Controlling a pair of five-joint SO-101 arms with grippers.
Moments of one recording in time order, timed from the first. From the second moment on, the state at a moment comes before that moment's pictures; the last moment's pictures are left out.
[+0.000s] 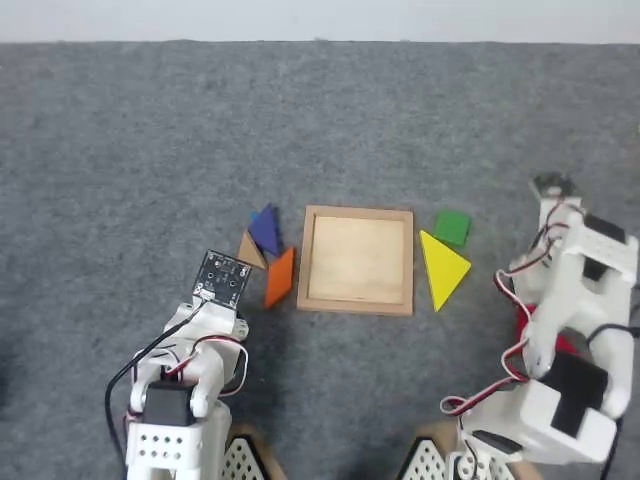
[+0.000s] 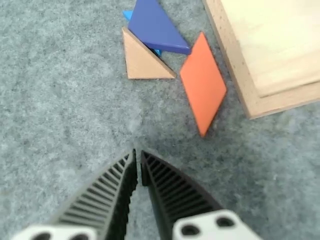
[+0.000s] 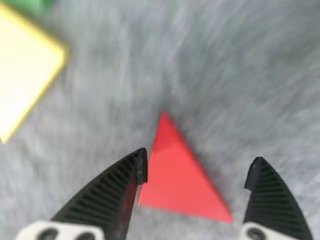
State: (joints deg) left arm -1.9 -102.9 97.2 72.0 -9.0; right arm 25.1 -3.2 33.8 67.3 34.8
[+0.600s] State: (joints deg) left arm -1.9 -102.9 97.2 72.0 -9.0; right arm 26.0 -11.7 50.0 61.4 44.5
